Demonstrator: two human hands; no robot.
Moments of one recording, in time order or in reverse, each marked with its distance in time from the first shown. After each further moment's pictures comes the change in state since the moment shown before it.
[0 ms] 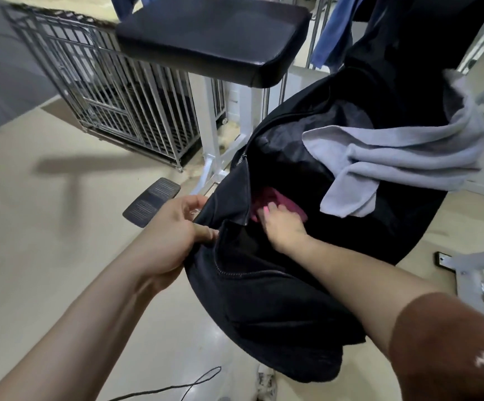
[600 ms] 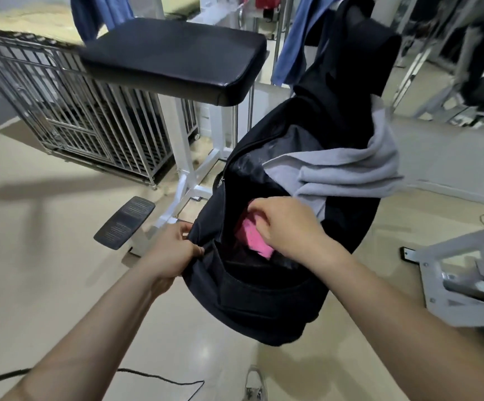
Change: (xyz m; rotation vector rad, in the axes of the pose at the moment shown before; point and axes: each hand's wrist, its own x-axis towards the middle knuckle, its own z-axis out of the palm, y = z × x) left_hand 0.052 -0.050 0.001 0.228 0.092 -0.159; right_hand -0.093 0.020 -0.100 0.287 0.403 -0.024
